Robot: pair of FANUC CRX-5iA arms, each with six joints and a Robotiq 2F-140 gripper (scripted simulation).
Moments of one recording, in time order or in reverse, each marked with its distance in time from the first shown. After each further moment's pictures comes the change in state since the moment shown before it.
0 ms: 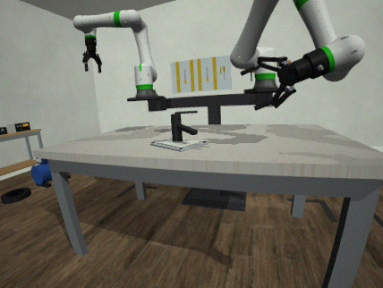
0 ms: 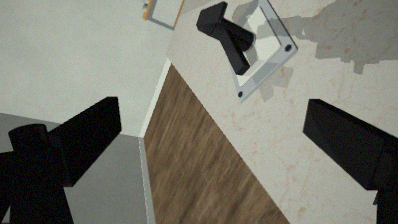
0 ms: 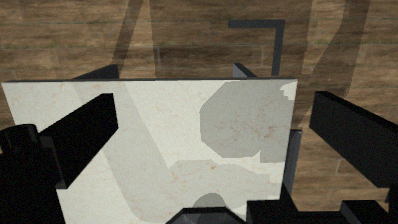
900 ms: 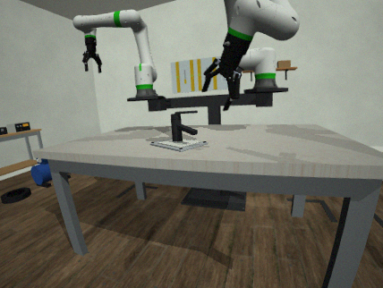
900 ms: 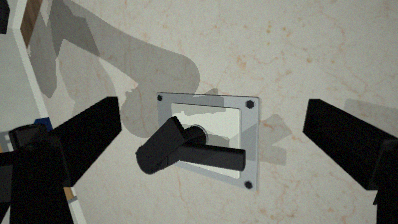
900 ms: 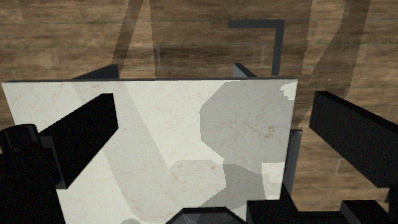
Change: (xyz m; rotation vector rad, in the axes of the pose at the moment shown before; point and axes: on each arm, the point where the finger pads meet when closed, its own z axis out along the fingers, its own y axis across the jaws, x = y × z) left arm 0.096 0.003 0.148 -0.693 0.442 0.674; right arm 0.000 0.000 0.000 0.000 0.000 0.000
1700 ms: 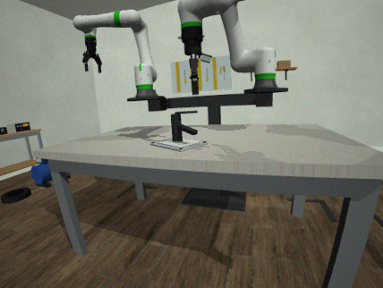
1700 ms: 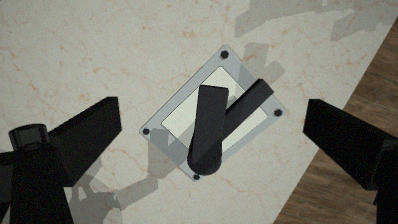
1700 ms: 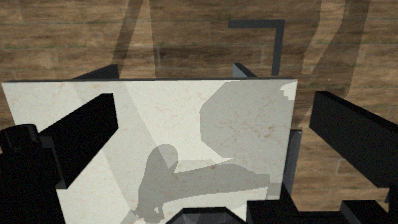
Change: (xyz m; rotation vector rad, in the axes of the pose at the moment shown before) left arm -0.041 -0.087 0.016 -0.554 0.157 0.672; right arm 0.000 0.000 0.000 0.000 0.000 0.000
